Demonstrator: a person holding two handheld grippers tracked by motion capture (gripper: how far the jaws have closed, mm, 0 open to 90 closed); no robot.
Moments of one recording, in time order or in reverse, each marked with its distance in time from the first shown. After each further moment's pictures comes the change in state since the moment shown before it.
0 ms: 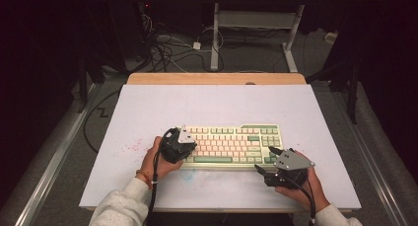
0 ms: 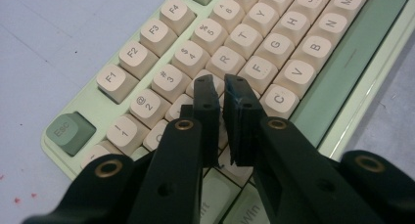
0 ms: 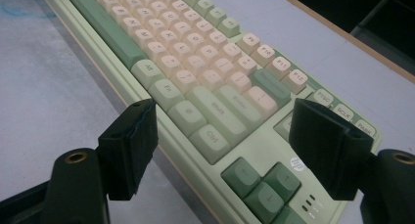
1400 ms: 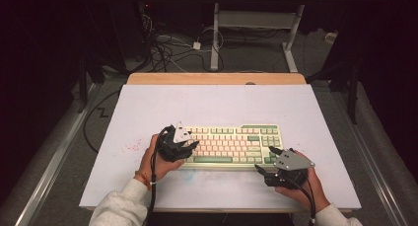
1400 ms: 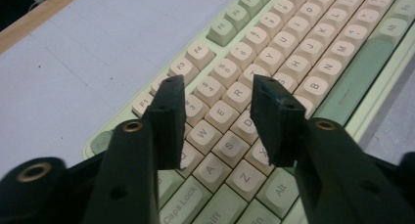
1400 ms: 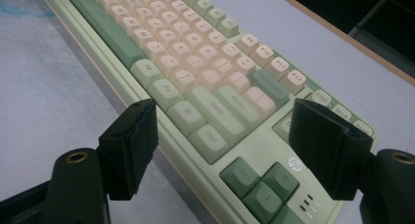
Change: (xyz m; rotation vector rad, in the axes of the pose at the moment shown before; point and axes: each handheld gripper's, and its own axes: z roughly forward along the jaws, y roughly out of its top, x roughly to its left) left arm -0.002 0.004 -0.019 -0.117 0.068 -0.028; right arm 0.000 0.001 -0.001 0.002 -0.005 -0.006
